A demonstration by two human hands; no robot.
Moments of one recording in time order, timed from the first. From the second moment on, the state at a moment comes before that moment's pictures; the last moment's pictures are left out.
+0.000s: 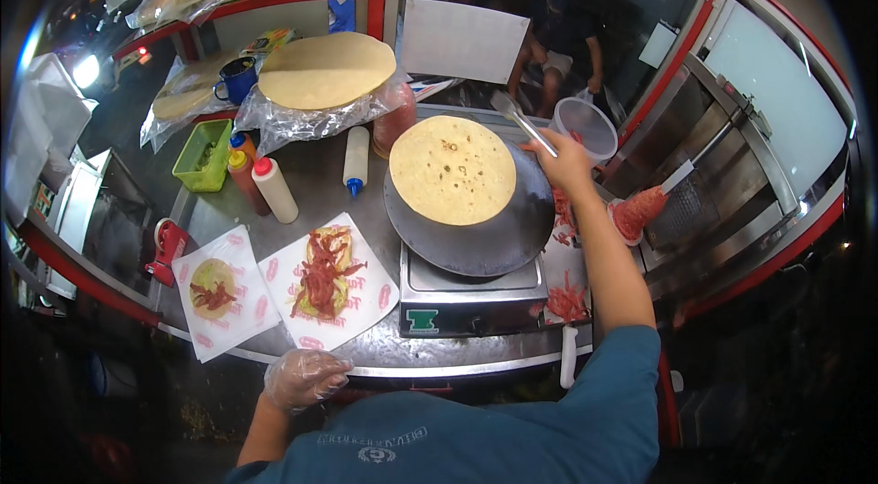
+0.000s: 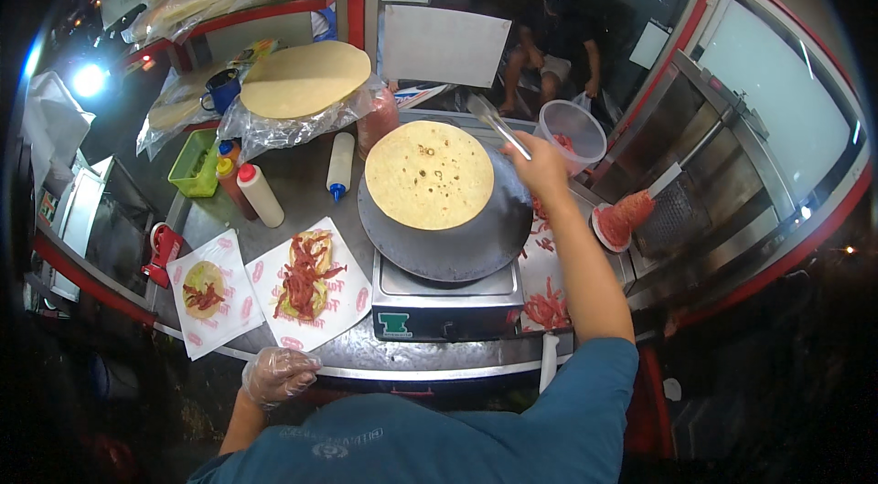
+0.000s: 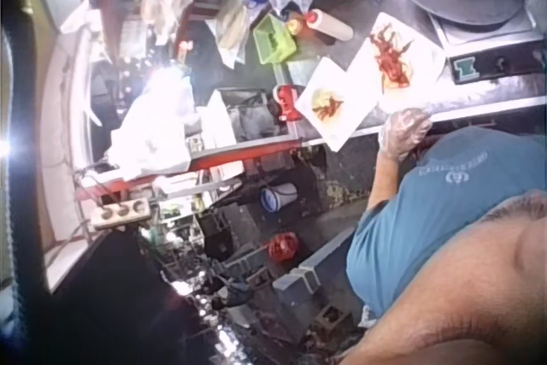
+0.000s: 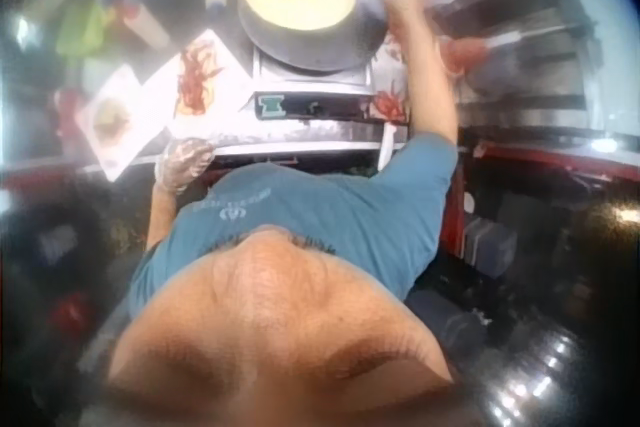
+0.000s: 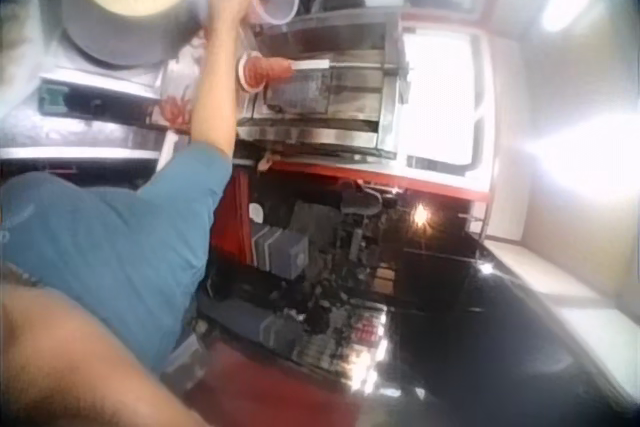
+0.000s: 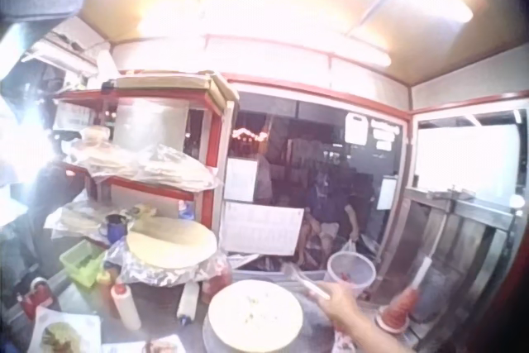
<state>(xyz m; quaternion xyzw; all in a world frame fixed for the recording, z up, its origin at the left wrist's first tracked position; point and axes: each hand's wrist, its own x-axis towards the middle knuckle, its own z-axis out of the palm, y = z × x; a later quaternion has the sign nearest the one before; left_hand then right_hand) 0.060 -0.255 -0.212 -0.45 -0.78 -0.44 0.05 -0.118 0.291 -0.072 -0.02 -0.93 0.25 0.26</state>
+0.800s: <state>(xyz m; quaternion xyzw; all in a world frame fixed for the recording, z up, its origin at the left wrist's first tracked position) 0.028 -0.261 -0.213 -0.55 -0.74 -0.38 -0.03 -0.084 0.289 -0.078 -0.23 -0.83 0.50 -0.05</state>
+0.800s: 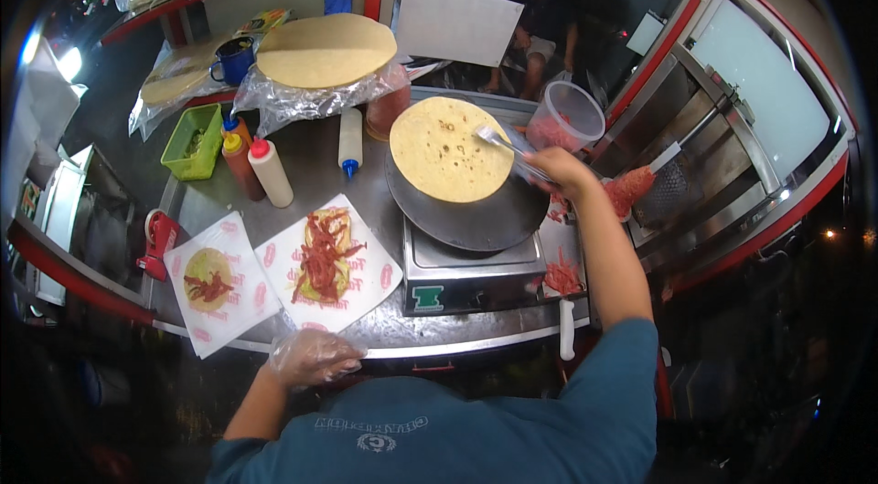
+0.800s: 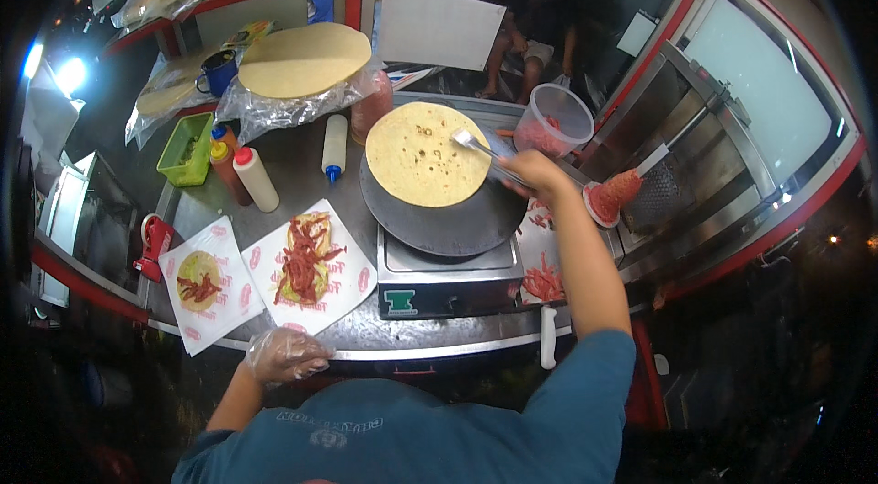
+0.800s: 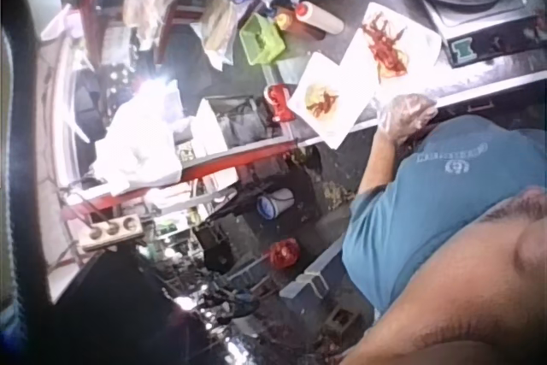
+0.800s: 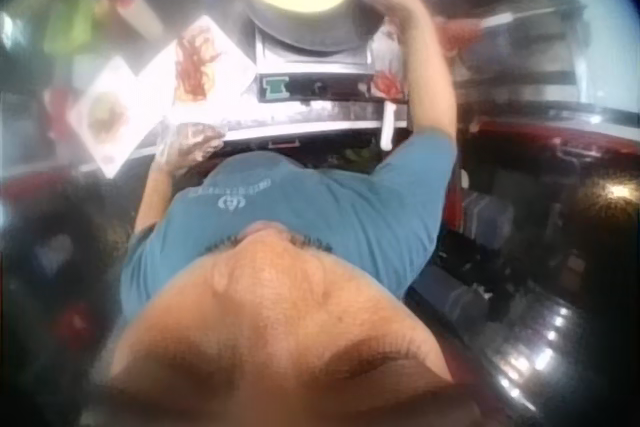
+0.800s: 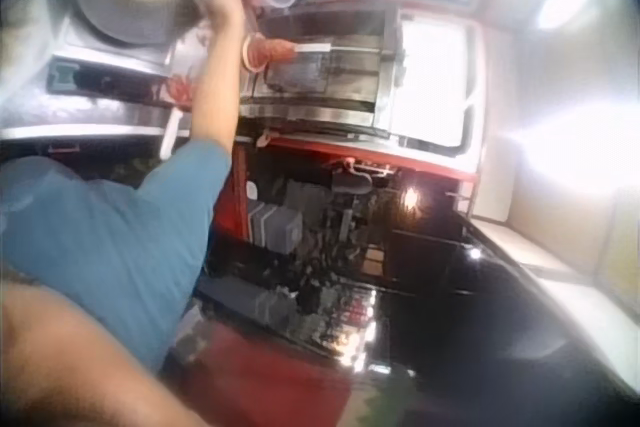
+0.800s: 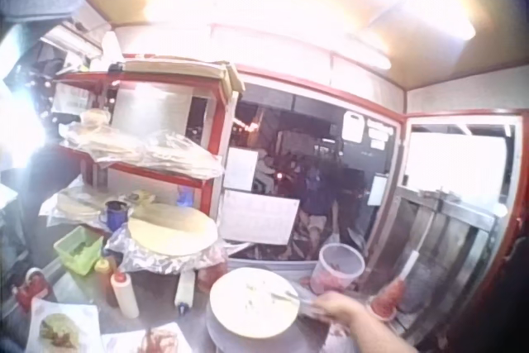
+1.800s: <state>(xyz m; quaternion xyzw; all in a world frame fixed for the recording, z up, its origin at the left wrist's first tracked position) 0.082 -0.238 -0.217 -0.45 -0.78 -0.44 0.03 -0.059 0.392 -0.037 -0.15 -0.90 0.40 -0.05</state>
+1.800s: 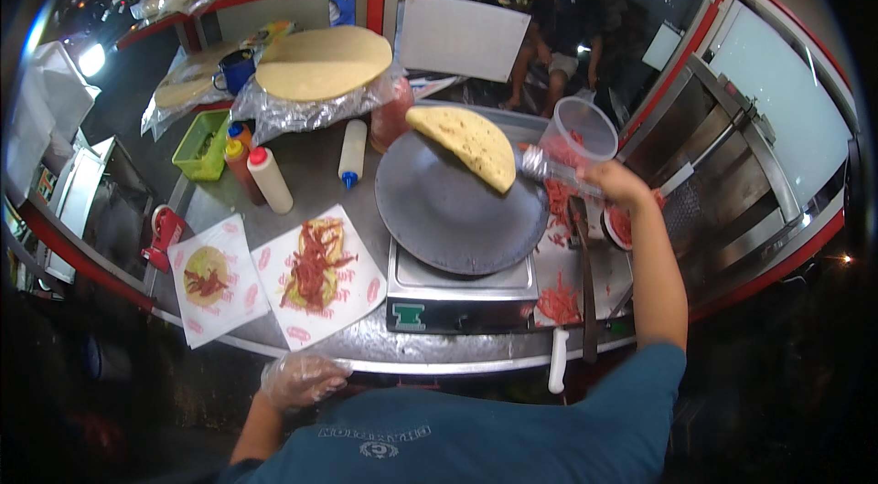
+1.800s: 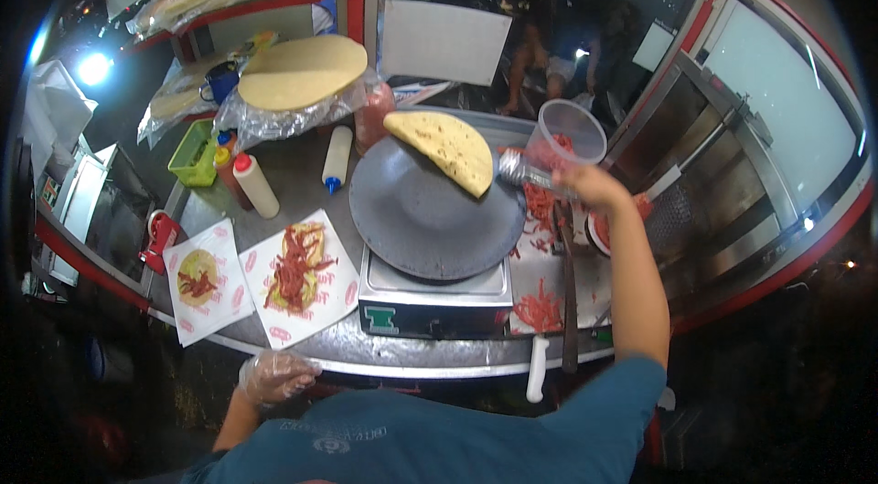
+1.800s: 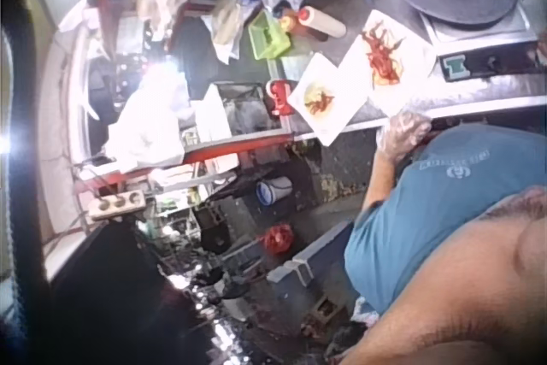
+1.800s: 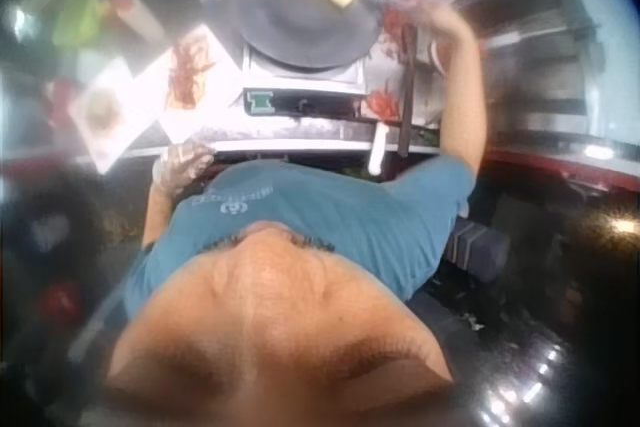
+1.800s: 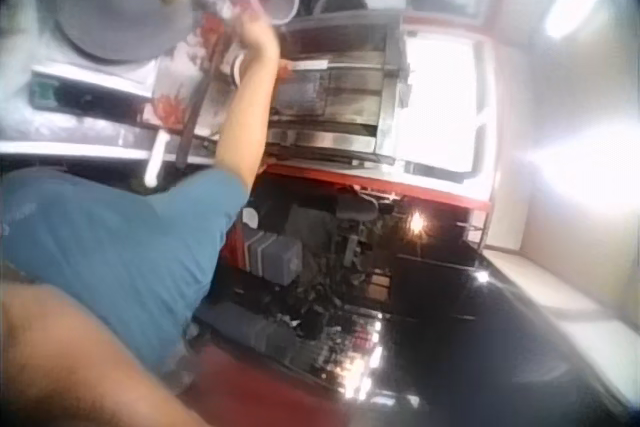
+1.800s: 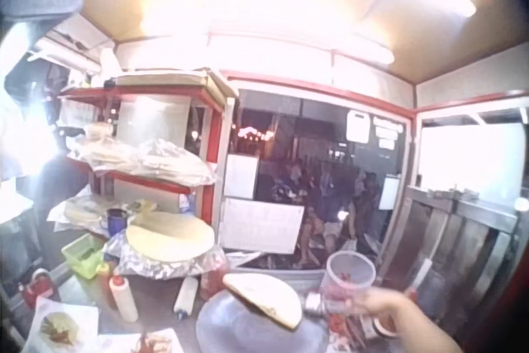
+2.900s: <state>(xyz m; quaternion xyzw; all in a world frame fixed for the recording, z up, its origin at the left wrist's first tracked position) 0.017 -0.308 -0.235 -0.22 -0.89 -0.40 0.01 0.125 0.305 -0.196 -0.24 -0.96 -0.03 0.15</state>
